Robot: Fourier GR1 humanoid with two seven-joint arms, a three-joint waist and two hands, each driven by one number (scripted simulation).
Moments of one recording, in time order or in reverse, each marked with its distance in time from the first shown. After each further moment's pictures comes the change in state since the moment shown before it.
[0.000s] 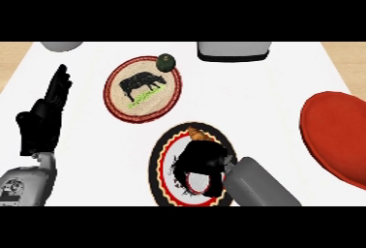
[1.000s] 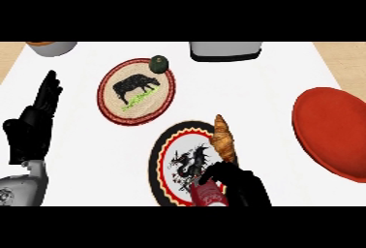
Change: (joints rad) left arm 0.055 0.013 0.027 -0.039 0.005 0.000 0.009; right arm 0.652 0.080 0.018 -0.856 0.124 -0.541 0.925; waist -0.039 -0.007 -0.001
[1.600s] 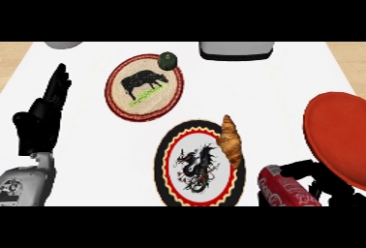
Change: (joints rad) left arm -0.057 -0.022 -0.011 0.029 -0.009 -0.024 -0.009; right arm 0.118 -0.105 -0.275 -0.332 -0.051 -0.029 0.095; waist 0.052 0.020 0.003
